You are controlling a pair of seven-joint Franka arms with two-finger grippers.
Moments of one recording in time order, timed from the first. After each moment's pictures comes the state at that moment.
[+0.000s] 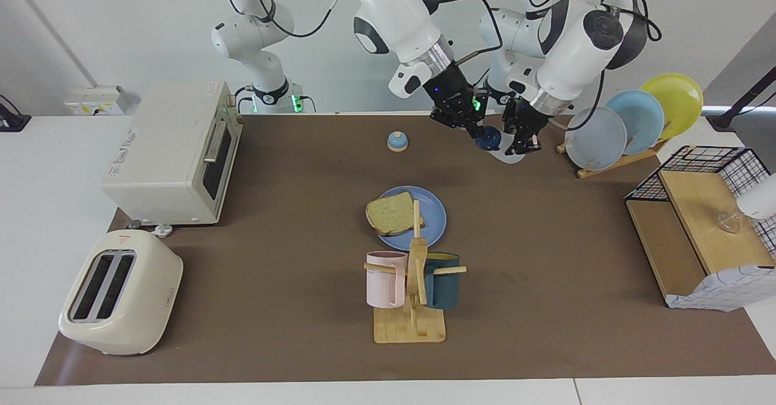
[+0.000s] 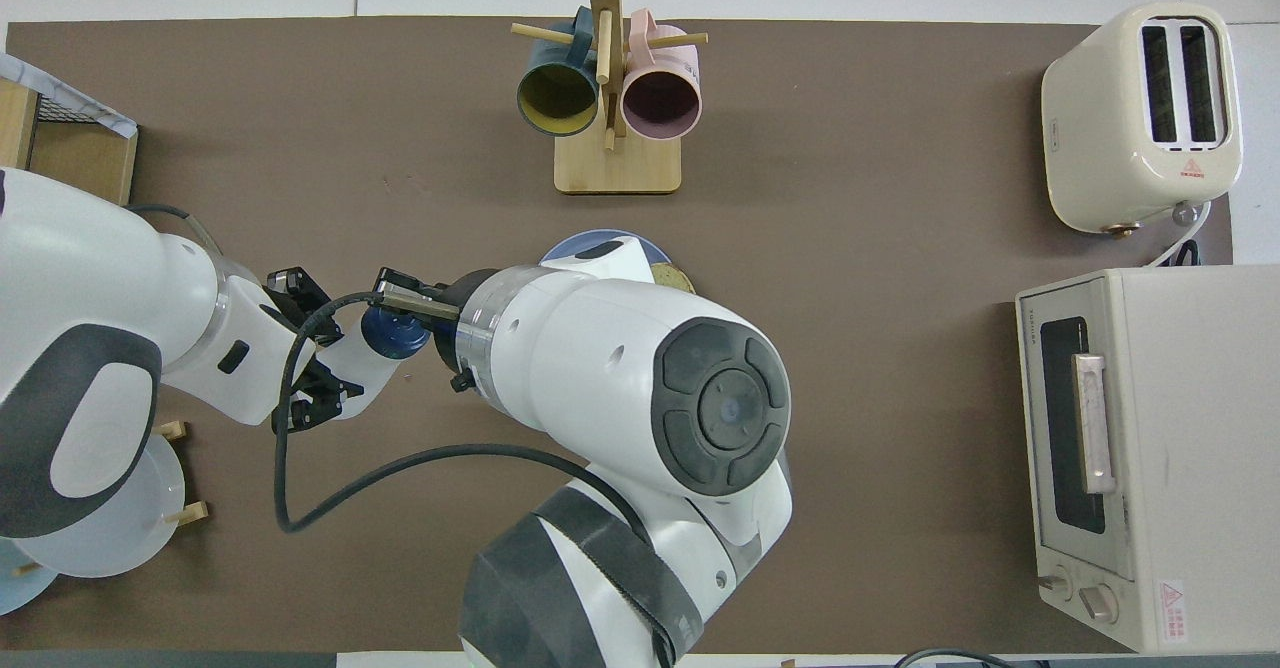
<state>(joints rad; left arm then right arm) -0.65 -0.15 0.34 -2.02 -0.13 1.77 1.18 0.62 0.24 0.16 -1.61 0.35 2.46 0.95</state>
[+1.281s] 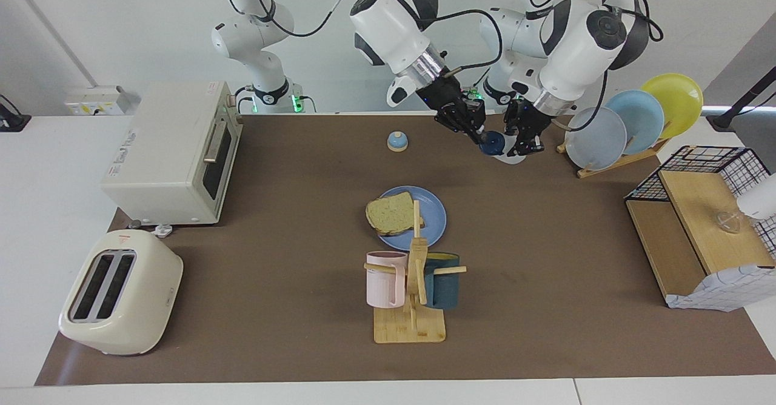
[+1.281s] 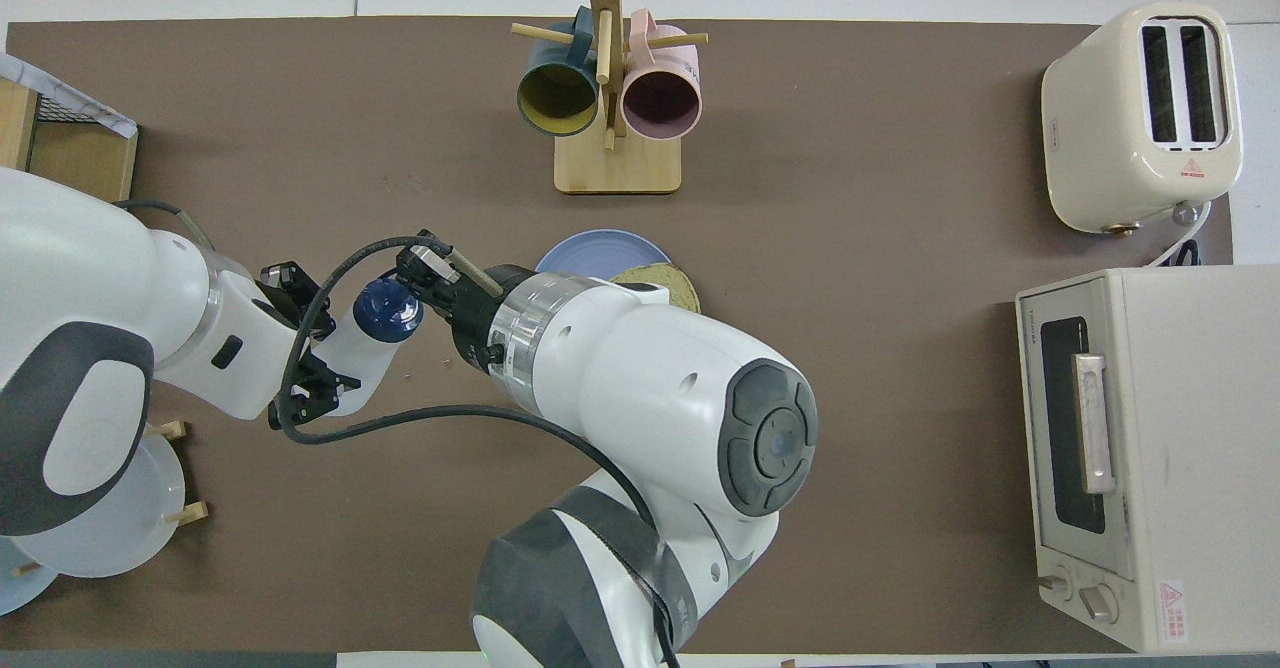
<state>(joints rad) -0.65 -0.15 0.34 -2.02 -0.13 1.79 1.17 0.63 0.22 0.16 -1.72 0.53 2.72 1.16</state>
